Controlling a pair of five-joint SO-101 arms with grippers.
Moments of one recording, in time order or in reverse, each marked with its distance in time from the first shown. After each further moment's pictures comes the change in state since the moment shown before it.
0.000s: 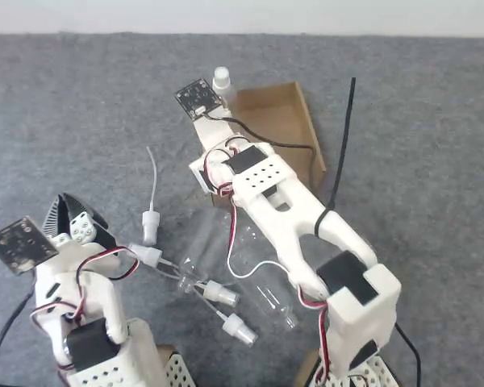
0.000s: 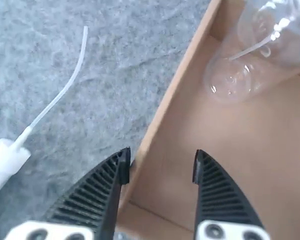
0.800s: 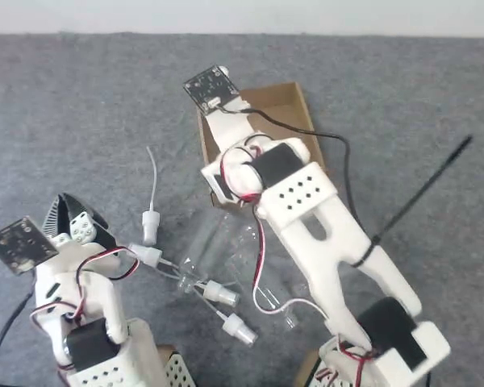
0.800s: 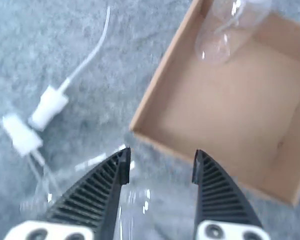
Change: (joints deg) left arm 0.0 0.0 0.0 0.0 0.0; right arm -0.3 -22.4 0.0 26.7 0.0
